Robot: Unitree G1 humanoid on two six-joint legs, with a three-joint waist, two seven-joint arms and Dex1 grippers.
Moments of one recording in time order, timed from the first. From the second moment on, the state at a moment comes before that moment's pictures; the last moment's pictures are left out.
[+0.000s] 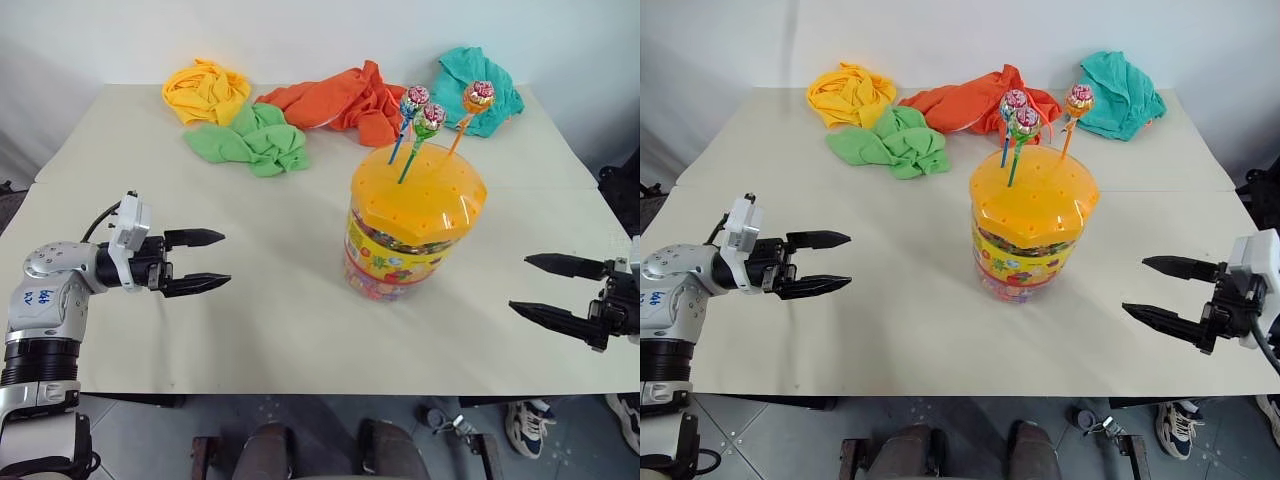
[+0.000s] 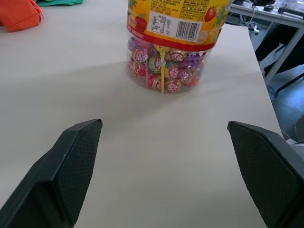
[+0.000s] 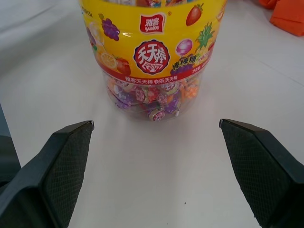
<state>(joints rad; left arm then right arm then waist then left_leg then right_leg) -0.49 0.80 0.18 0.28 -0.51 0.31 -1.40 0.06 -0.97 -0.59 -0.19 0.68 0.46 1.27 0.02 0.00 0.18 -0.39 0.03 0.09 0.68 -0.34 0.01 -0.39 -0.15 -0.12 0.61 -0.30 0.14</state>
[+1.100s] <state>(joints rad) -0.95 0.66 0.02 0.18 -0.56 0.49 -1.32 -0.02 -1.02 -0.74 -0.43 0.93 0.65 1.17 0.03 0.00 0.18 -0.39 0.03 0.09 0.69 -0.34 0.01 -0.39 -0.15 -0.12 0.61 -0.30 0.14</state>
